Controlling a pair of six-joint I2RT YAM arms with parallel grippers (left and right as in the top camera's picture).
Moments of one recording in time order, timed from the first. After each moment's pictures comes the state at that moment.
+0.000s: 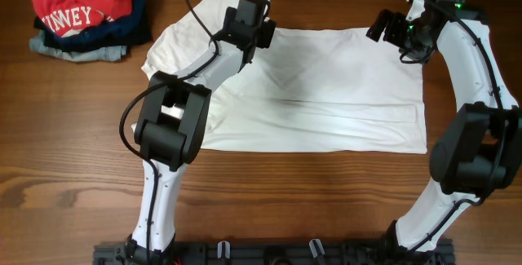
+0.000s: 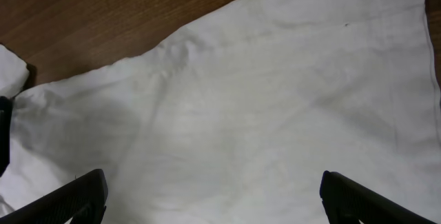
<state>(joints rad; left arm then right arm) -0.41 2.35 1.71 -0.08 -0.21 0.02 -0.13 2.00 1.68 -0.88 -0.24 0.26</state>
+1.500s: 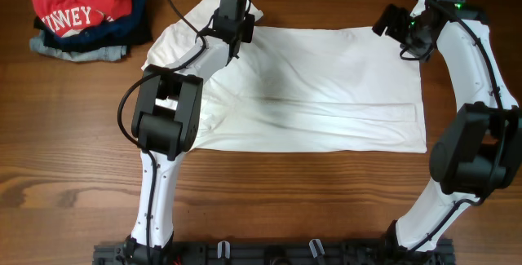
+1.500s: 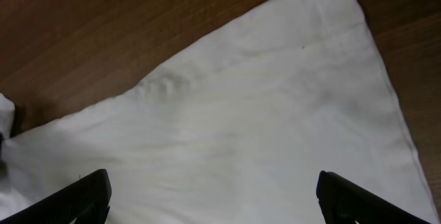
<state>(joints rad) -0.33 2.43 1.77 -0.07 -0.16 -0.03 -0.13 2.00 1.68 -0.81 -0.16 0.36</state>
